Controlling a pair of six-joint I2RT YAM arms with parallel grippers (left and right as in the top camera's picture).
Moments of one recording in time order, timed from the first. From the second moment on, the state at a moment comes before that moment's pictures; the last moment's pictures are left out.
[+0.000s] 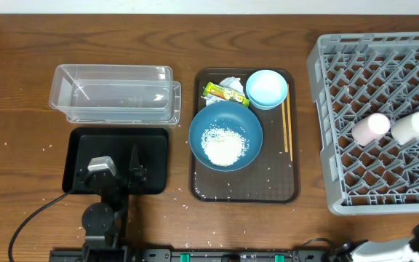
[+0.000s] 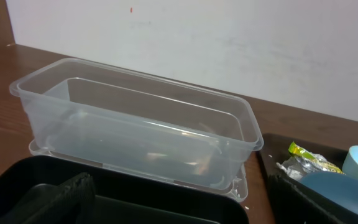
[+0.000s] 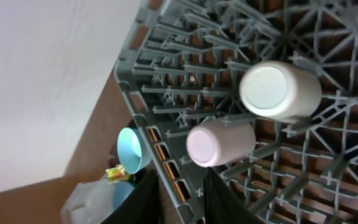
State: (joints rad) left arm -0.03 0.01 0.03 -0.12 -0.08 -0.23; right arm -1.00 1.70 1.68 -1.30 -0.84 -0.02
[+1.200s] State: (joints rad) left arm -0.03 0.01 0.03 -0.12 -0.08 -0.23; right arm 0.35 1.53 1.68 -1.24 -0.37 0.18
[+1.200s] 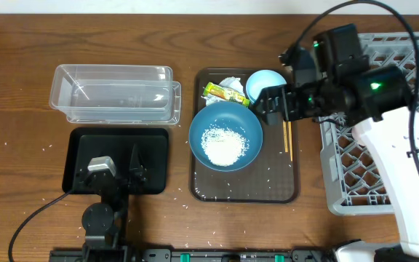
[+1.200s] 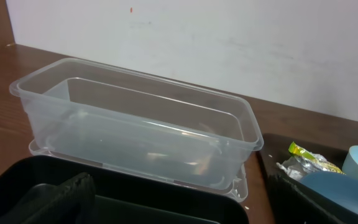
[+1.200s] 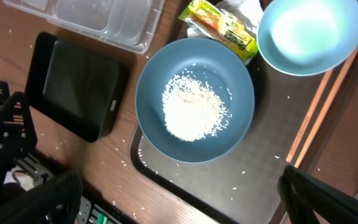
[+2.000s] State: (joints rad) left arm -0.03 0.01 0.03 -0.12 -0.08 -0.23; right arm 0.47 1.77 1.68 -1.23 -0.07 0.48
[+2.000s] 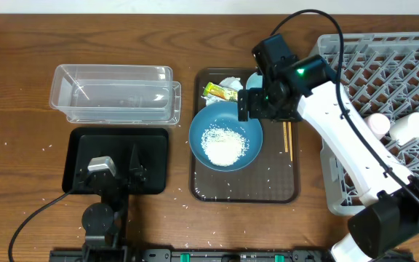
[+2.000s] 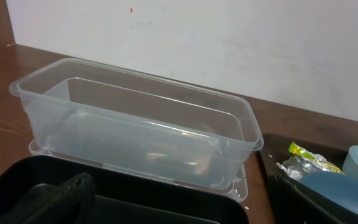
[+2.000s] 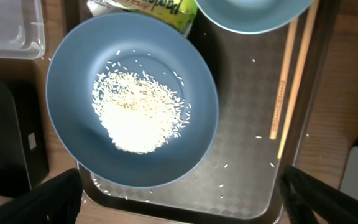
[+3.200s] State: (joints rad) left arm -0.03 0.01 0.02 -0.10 0.21 -0.50; right arm -0.16 1.58 1.77 -1.39 0.28 0.46
